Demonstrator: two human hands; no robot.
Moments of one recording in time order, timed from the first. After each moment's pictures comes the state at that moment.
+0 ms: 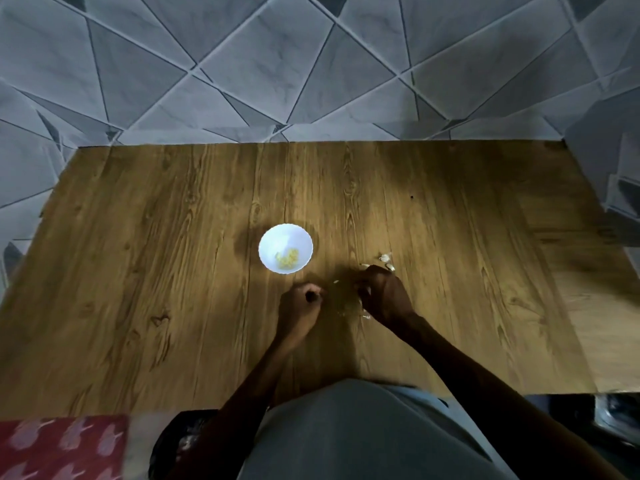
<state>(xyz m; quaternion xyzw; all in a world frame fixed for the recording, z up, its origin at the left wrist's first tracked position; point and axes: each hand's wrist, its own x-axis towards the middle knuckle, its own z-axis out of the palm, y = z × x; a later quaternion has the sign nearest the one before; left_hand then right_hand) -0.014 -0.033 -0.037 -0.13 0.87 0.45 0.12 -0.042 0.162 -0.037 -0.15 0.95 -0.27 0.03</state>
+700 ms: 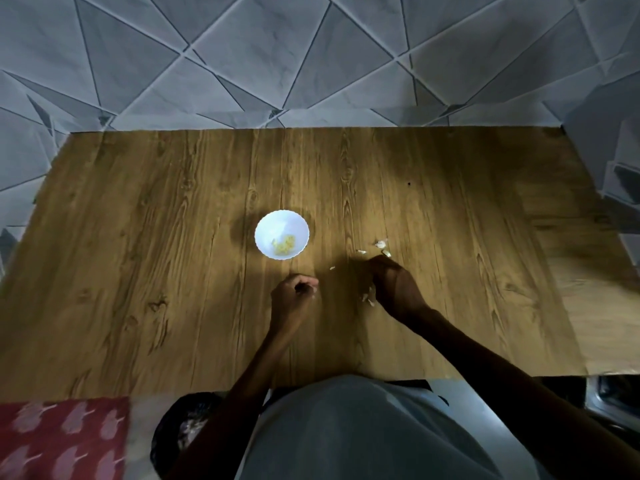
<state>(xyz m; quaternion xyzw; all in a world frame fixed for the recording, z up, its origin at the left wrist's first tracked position) 0.003 -0.036 -0.045 -0.17 0.82 0.54 0.08 -0.027 0.191 -0.034 -0.18 0.95 -0.23 0.01</state>
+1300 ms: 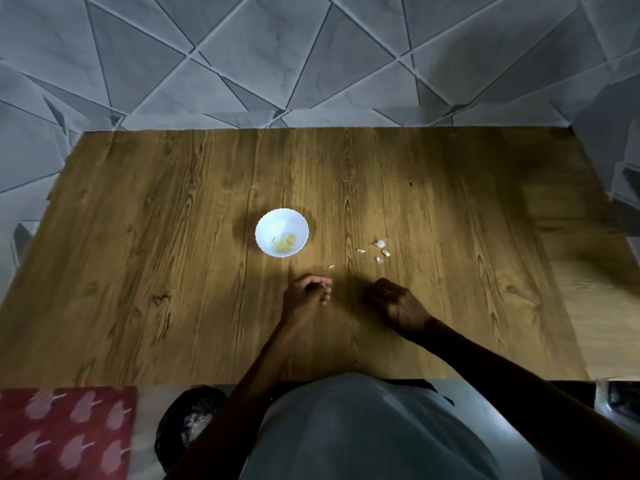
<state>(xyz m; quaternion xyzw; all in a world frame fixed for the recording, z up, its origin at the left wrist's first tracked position) 0.004 -0.012 -0.037 -0.21 0.72 0.65 0.15 -0.004 0.220 -0.051 -0.40 0.90 -0.19 -0.02</state>
